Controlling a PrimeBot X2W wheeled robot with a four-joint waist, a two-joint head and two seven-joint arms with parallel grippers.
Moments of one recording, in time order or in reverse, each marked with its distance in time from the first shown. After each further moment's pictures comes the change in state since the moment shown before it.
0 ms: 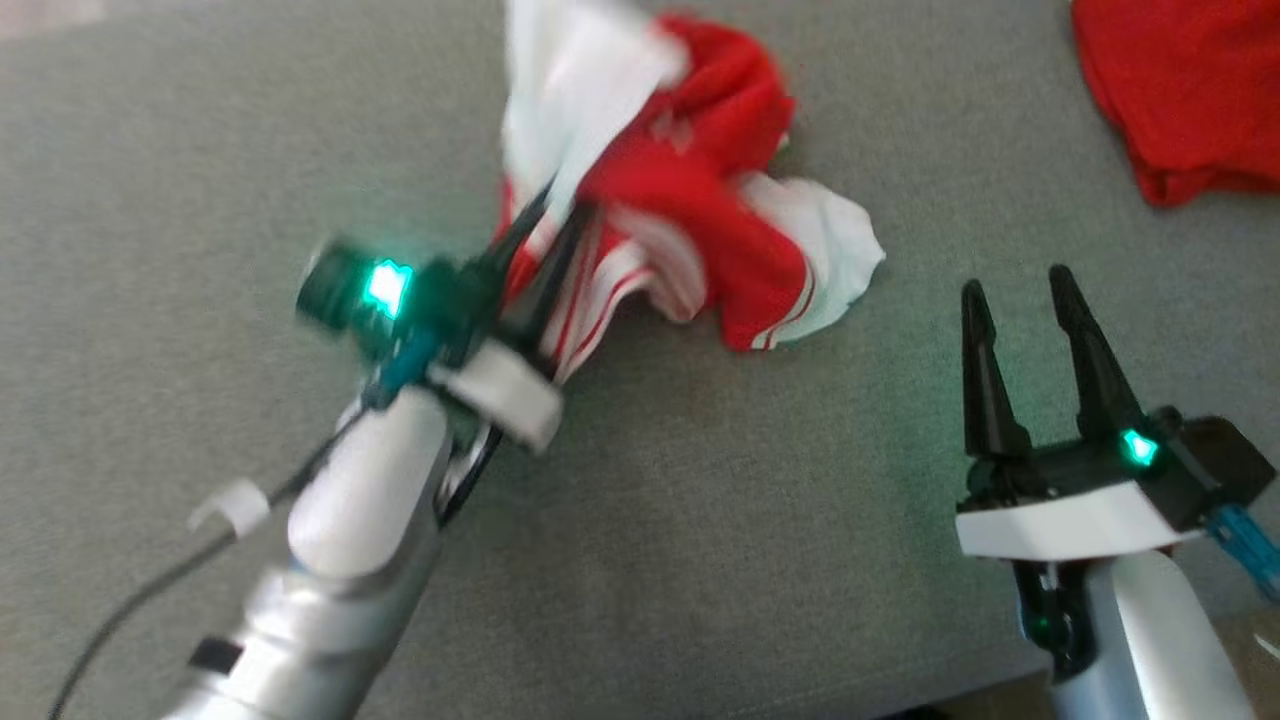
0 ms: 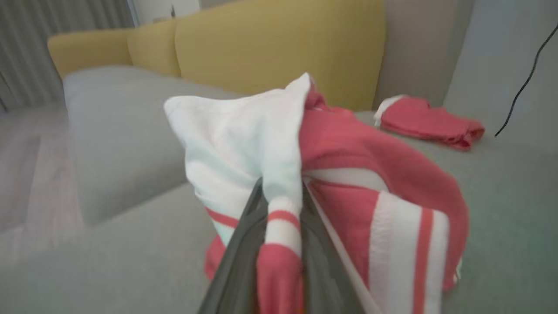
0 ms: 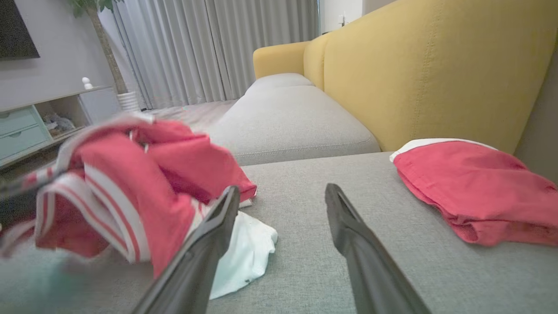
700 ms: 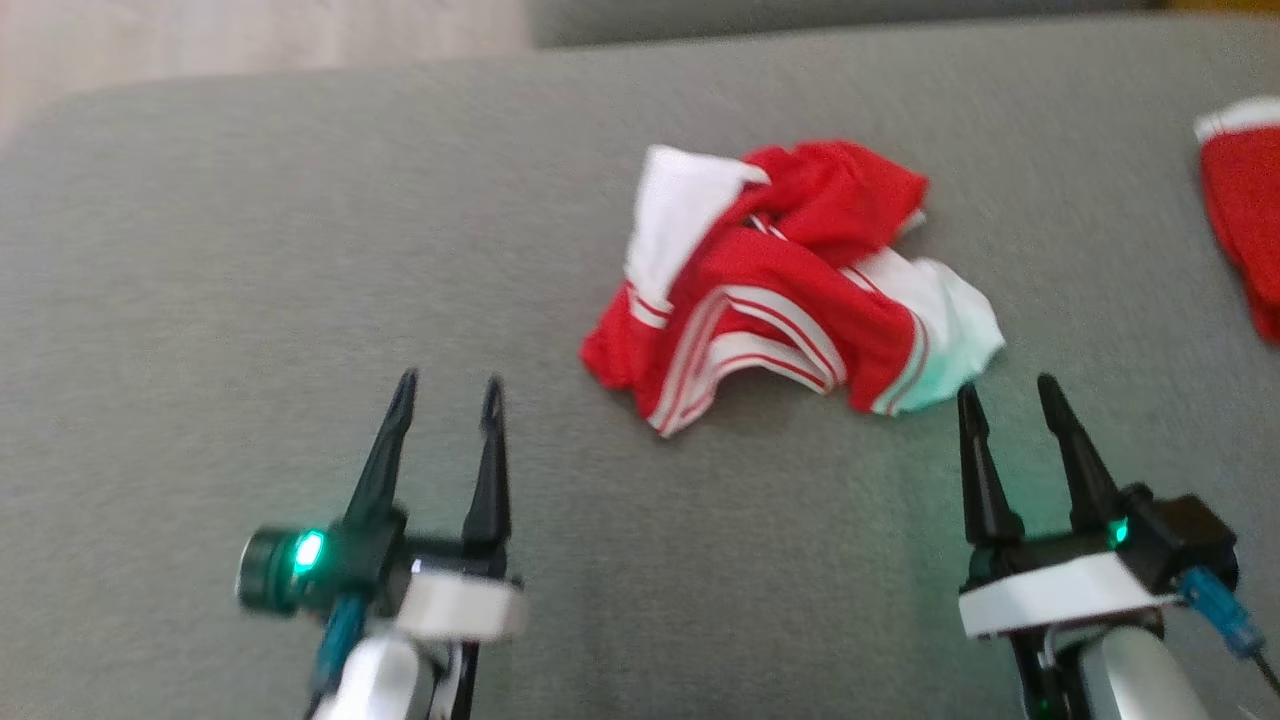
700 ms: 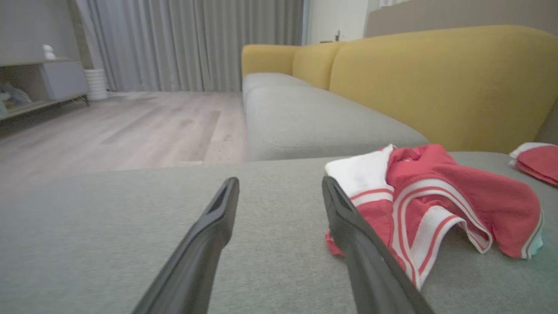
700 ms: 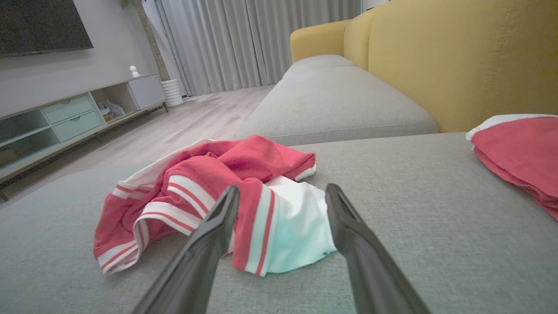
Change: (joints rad) left arm 0.510 -0.058 0.210 -0.272 0.015 0.219 -0.087; right arm 0.081 0.014 -0.025 0.117 -0.013 0.000 0.000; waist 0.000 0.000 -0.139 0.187
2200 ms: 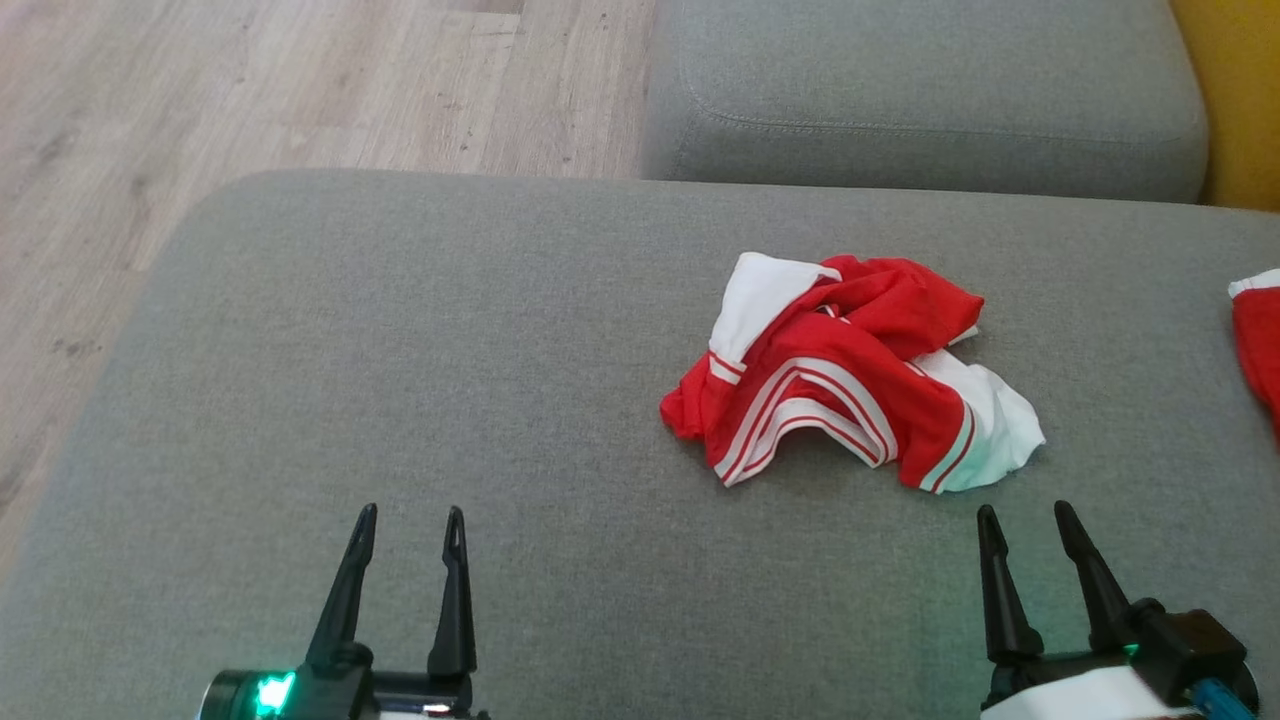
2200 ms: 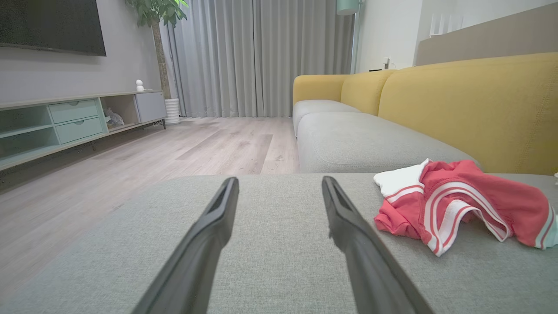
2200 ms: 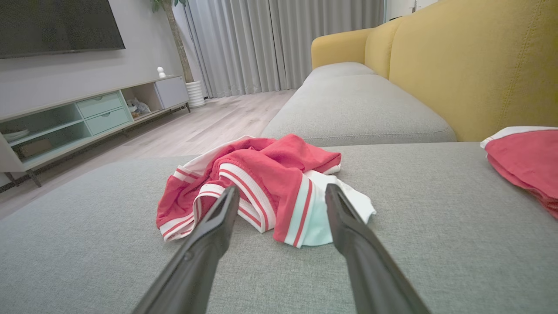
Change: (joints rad) left arm 0.310 -0.003 0.107 -0.177 0.101 -0.004 -0.002; right arm 0.203 0.006 -0.034 -0.019 0.003 0.000 0.003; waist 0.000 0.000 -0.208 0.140
